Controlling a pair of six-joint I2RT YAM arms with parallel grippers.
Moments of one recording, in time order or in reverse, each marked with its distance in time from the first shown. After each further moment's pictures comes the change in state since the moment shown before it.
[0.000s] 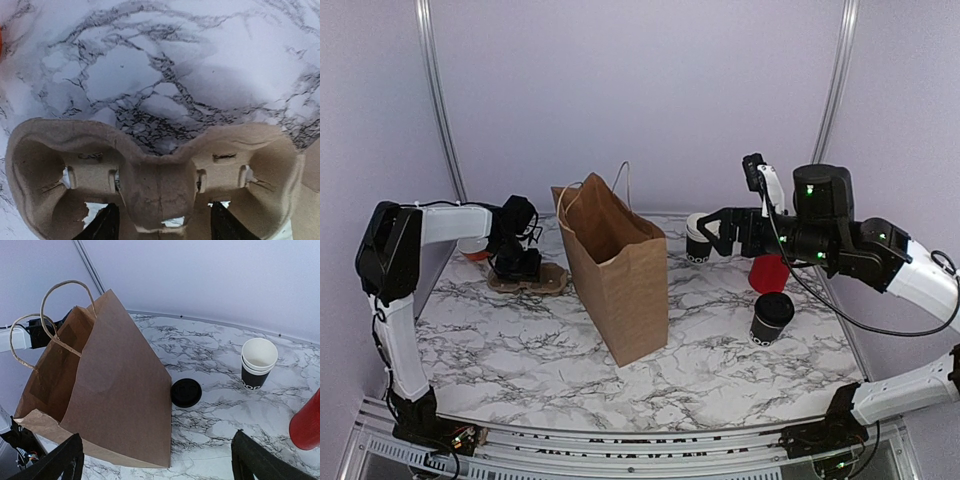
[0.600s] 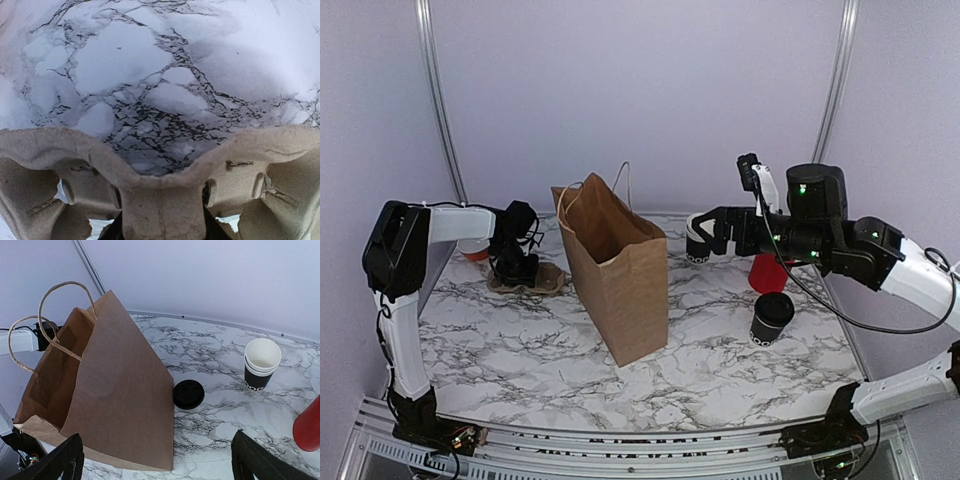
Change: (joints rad) left arm 0.015 0.078 0.025 -0.032 0.005 0.048; right arm 0.000 0.023 0.001 0.027 -0.003 0.010
